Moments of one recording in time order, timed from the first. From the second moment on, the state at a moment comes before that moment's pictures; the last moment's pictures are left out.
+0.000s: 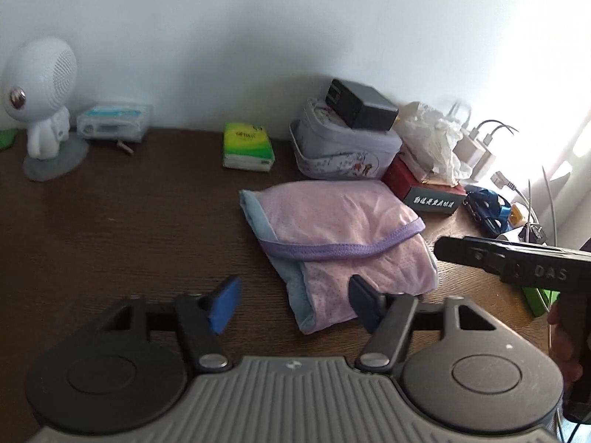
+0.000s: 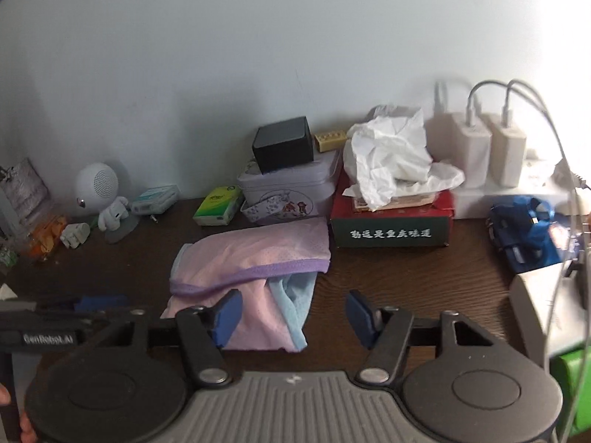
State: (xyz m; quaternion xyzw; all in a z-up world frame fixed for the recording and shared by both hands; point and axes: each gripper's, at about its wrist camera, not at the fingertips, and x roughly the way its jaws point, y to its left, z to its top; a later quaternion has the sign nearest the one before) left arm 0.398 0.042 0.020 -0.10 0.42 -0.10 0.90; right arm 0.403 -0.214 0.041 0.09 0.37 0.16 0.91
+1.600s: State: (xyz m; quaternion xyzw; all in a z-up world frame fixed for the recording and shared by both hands) left arm -0.010 0.073 0.034 -0.15 0.41 -0.22 0.87; right arm 0.045 -0.177 0.031 0.12 0.40 0.28 0.86
